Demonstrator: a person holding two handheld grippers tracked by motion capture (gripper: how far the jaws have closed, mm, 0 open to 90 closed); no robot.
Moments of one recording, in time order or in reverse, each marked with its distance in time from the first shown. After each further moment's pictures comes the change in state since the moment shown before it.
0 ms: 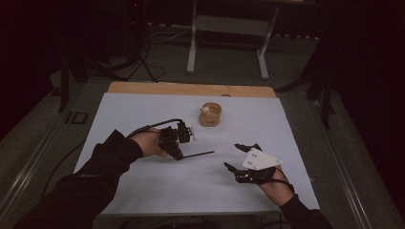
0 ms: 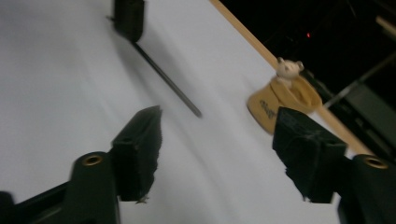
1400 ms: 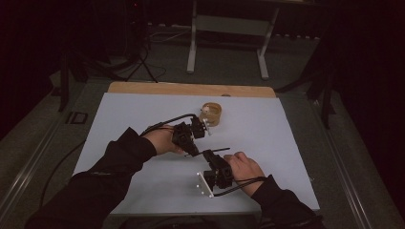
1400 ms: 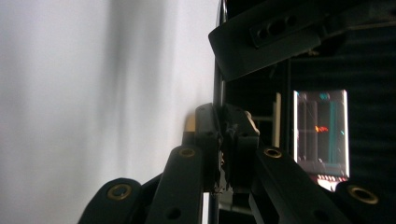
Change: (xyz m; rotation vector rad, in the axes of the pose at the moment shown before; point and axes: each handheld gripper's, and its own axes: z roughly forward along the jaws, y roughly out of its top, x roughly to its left) left arm -0.011 0.035 -0.016 -0.128 -0.013 -0.028; right arm 0.070 0.026 0.078 0.220 -0.306 -0.864
